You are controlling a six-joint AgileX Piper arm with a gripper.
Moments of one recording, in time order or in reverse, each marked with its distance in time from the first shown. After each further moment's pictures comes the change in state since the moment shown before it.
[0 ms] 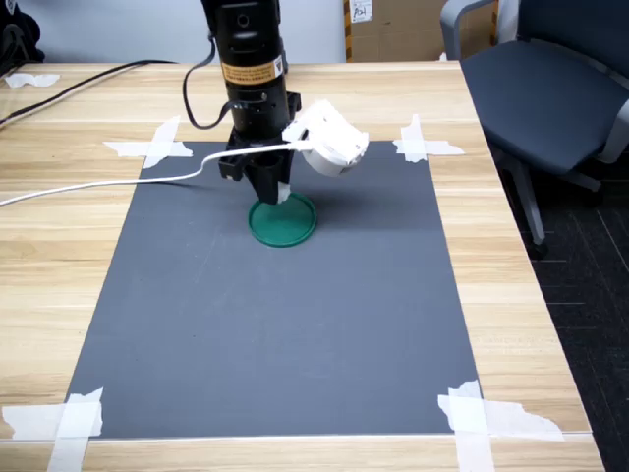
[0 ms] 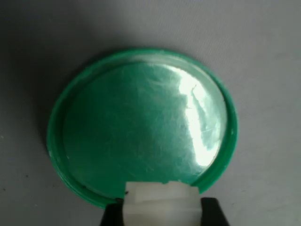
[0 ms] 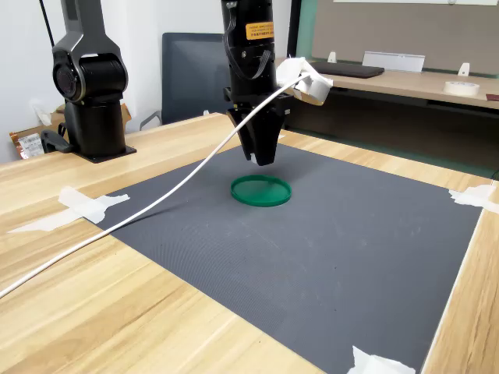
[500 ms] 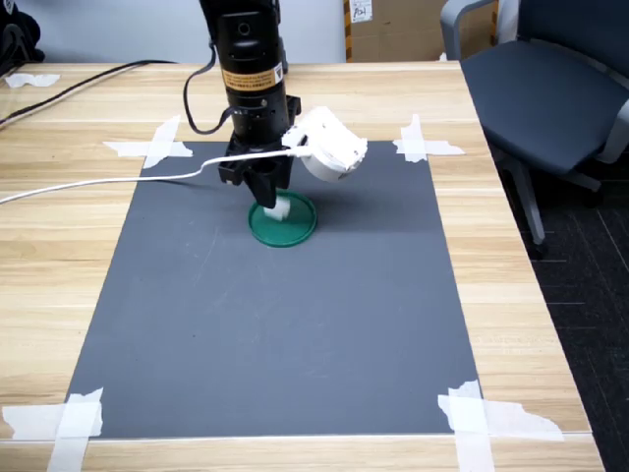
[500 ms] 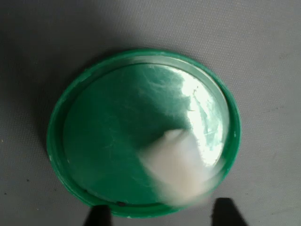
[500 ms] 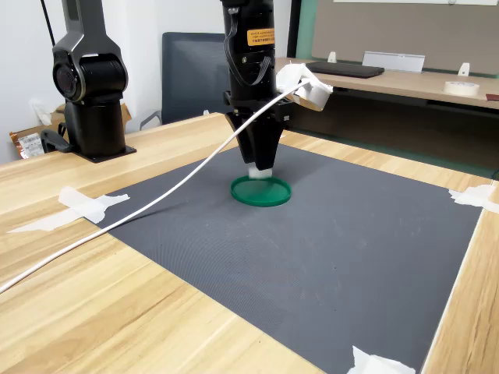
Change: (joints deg) arm 0.0 0.3 0.0 0.4 -0.2 0.4
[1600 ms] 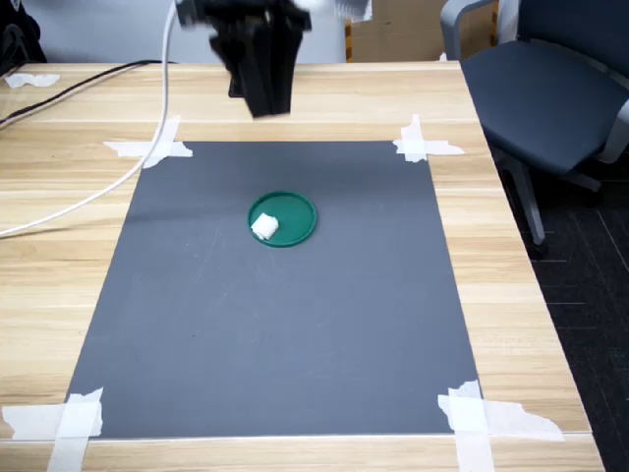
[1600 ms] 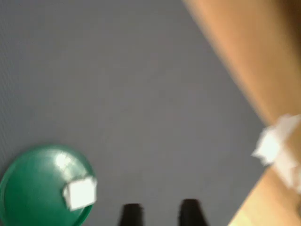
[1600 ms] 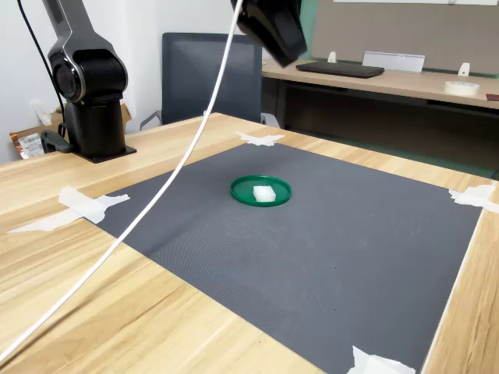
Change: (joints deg) arm 0.0 -27.1 0.2 4.5 -10.0 7.2
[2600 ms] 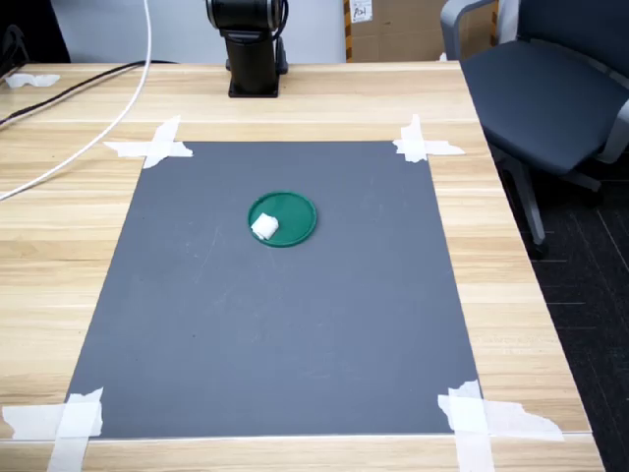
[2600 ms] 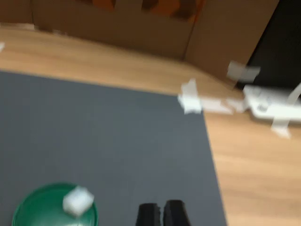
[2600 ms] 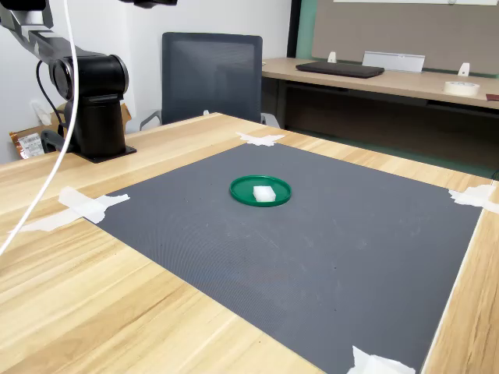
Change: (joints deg) arm -13.9 -54.3 38.7 1.5 -16.0 28.8
